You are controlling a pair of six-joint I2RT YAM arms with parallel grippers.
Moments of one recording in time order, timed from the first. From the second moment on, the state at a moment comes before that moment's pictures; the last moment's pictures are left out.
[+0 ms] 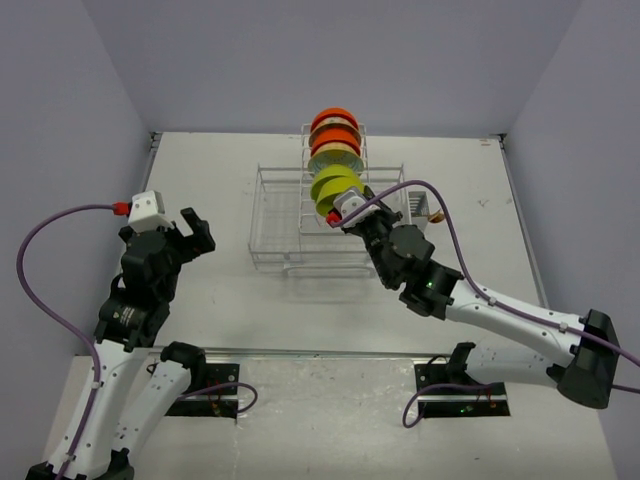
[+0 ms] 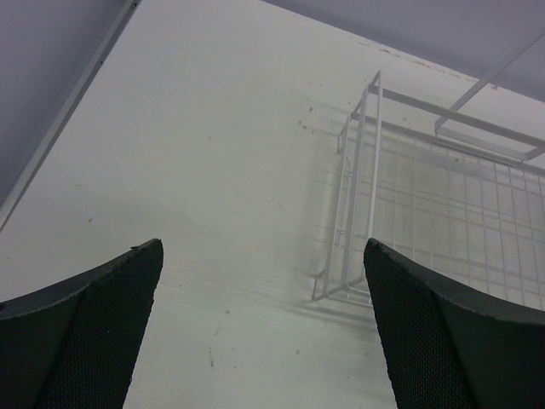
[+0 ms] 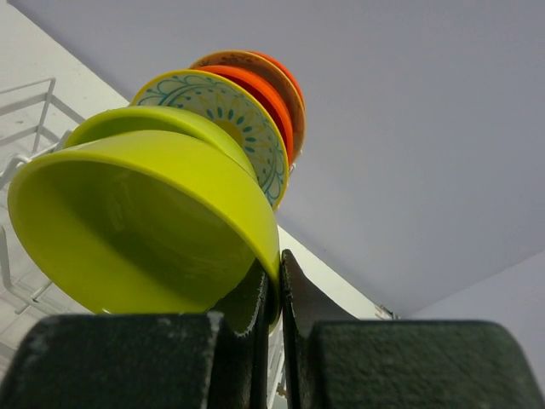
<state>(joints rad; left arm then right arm) -0.25 0.58 0.84 -0.56 -0.37 -0.35 1.02 1.13 0.88 0.36 0.69 -0.72</state>
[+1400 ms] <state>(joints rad) -0.52 1.04 1.49 -0.49 0.35 -0.18 1.03 1.39 1.74 -0.84 0.59 0.19</state>
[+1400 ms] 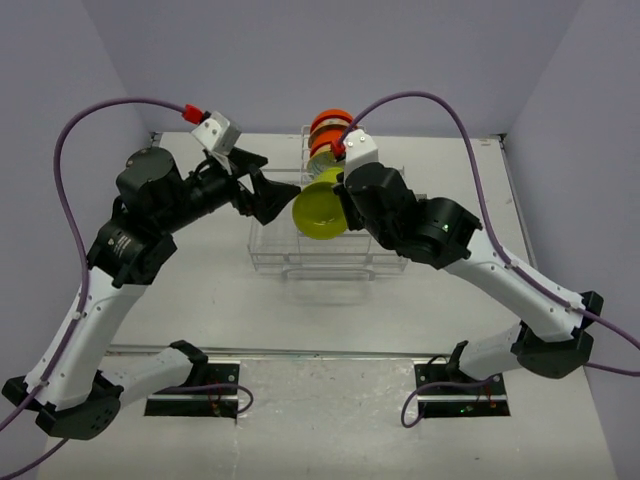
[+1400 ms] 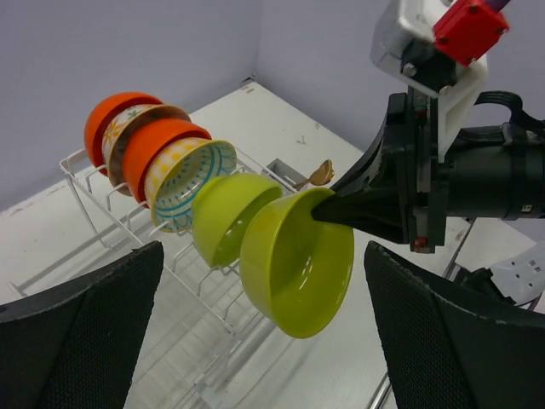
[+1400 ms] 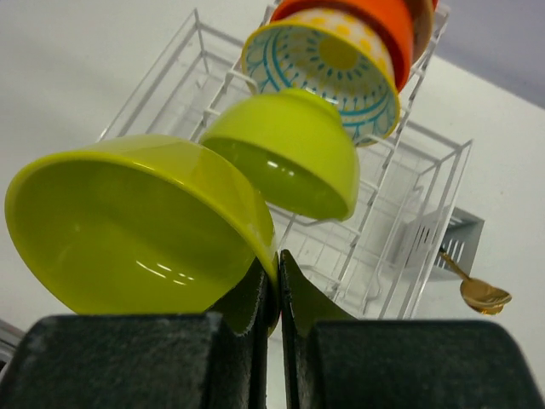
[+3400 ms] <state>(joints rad) 0.12 1.41 1.01 -0.41 -0.23 -0.70 1.07 1.01 1.33 -0.65 0.58 0.06</state>
